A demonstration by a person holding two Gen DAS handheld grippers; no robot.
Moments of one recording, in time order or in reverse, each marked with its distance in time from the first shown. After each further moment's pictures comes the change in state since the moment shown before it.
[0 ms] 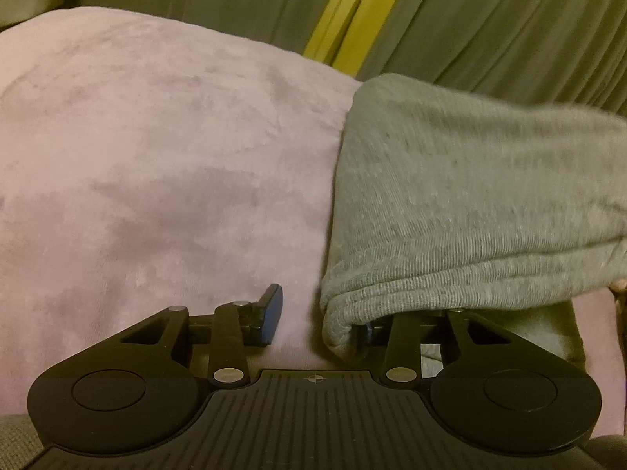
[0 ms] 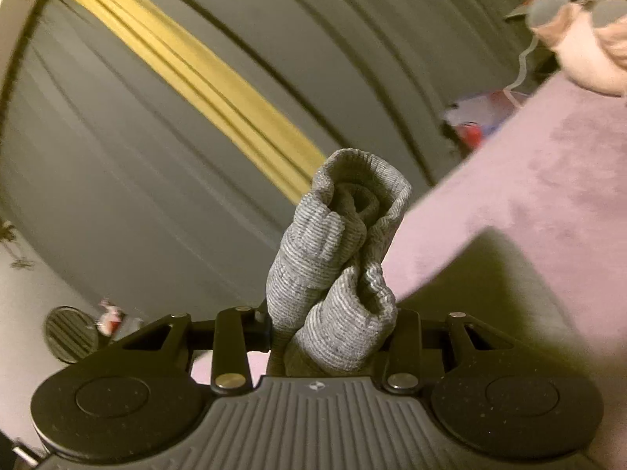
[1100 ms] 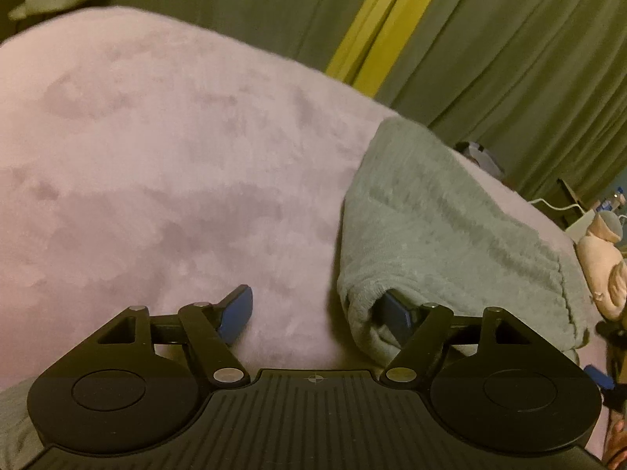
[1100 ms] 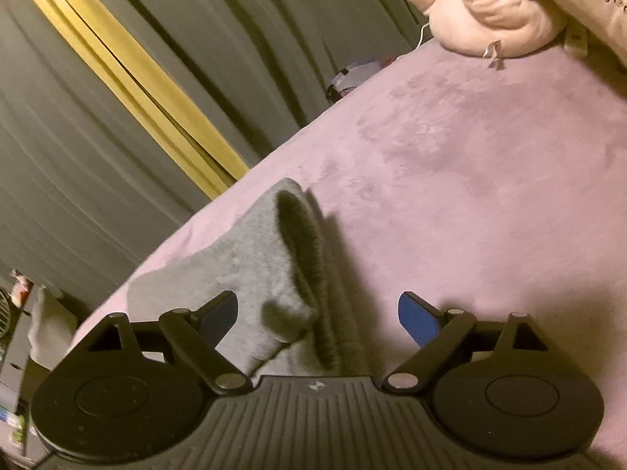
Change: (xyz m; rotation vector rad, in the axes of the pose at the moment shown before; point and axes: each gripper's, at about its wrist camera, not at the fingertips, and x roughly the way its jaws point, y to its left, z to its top) left arm -0.055 -0.012 0.004 -0.078 -0.030 0.055; right arm -0.025 -0.119 -0.020 -0.037 0.106 -0.262
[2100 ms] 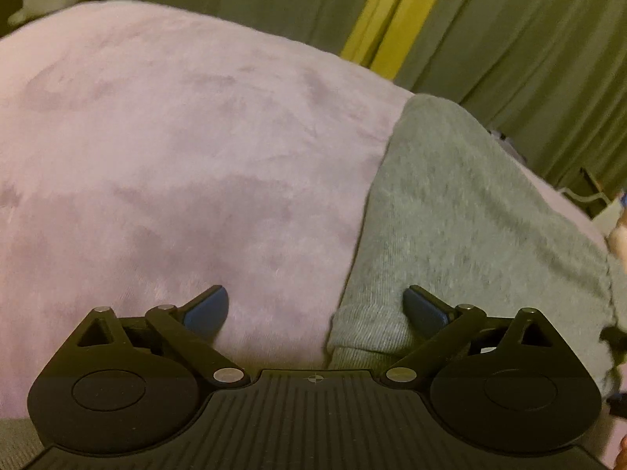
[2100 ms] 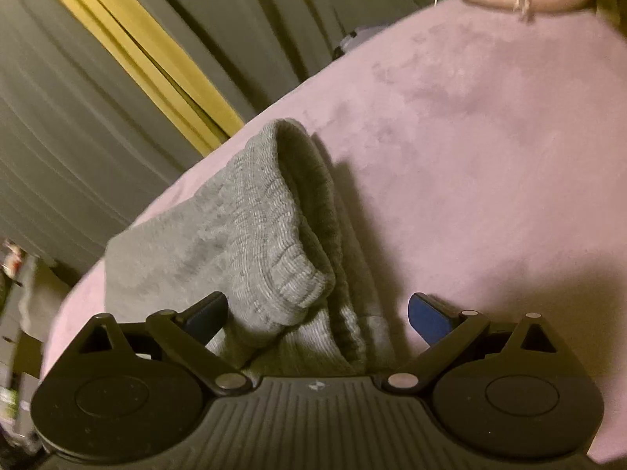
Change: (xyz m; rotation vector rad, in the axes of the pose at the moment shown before) left arm 0.064 -0.003 0.004 0.041 0.027 0.056; right arm 0.061 0.003 -0.006 0.030 0.135 0.054
